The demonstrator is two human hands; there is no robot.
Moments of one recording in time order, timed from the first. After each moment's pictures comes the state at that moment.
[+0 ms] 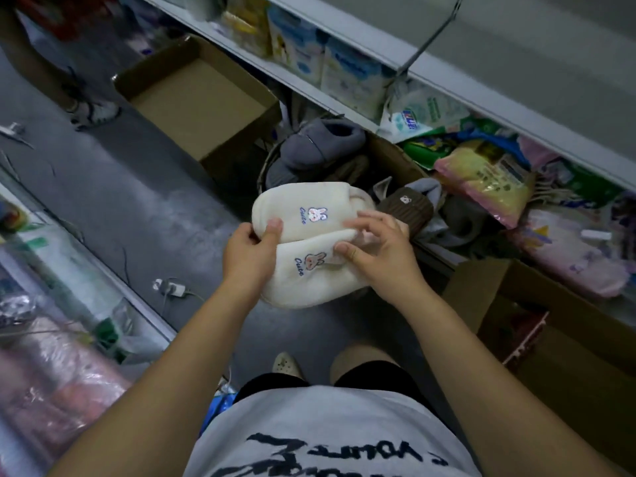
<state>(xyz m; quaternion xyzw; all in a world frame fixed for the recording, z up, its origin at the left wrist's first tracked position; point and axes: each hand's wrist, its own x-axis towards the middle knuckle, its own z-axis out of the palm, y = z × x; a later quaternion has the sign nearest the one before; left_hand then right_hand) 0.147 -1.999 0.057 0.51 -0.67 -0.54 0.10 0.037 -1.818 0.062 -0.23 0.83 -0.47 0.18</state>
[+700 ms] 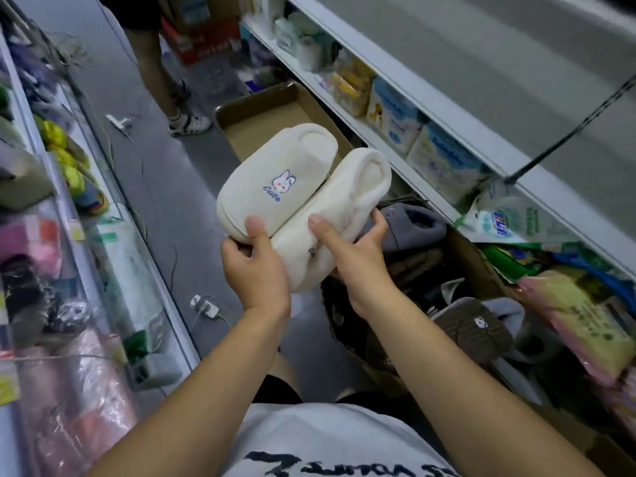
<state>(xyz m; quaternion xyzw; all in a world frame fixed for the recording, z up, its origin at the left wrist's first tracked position) 0.072 -2.129 0.096 0.63 -0.43 -0.47 0.44 -0.023 -2.066 0.095 -0.07 0.63 -0.66 0.40</state>
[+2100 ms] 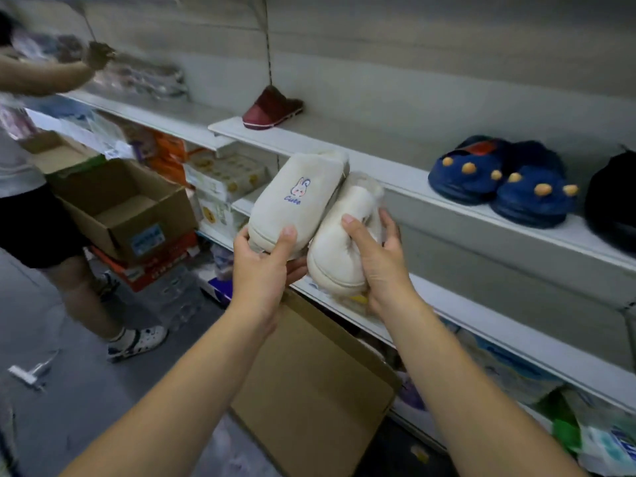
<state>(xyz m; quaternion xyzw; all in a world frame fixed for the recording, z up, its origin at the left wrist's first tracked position) -0.201 -2.678 0.253 0.27 -0.51 -0.76 0.31 -0.307 -2.571 0.230 -0.05 0.58 -0.80 0.15</state>
